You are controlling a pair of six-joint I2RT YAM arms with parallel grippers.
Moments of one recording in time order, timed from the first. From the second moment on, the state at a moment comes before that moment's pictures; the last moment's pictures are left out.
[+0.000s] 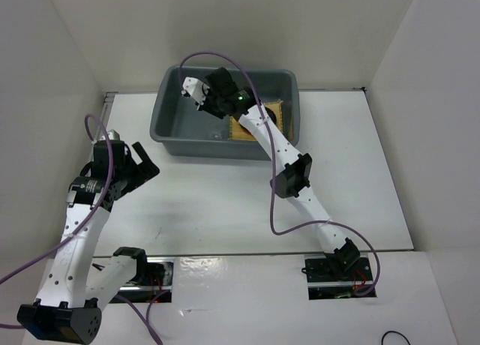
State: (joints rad) left arm -0.06 0.86 1.00 -0.92 -0.10 -0.63; right arm 0.67 2.67 3.03 -1.04 -0.02 -0.63
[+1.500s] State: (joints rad) left arm -0.06 0.97 1.00 -0.92 -0.10 -0.64; right arm 0.59 2.96 3.08 -0.83 -0.04 -0.84
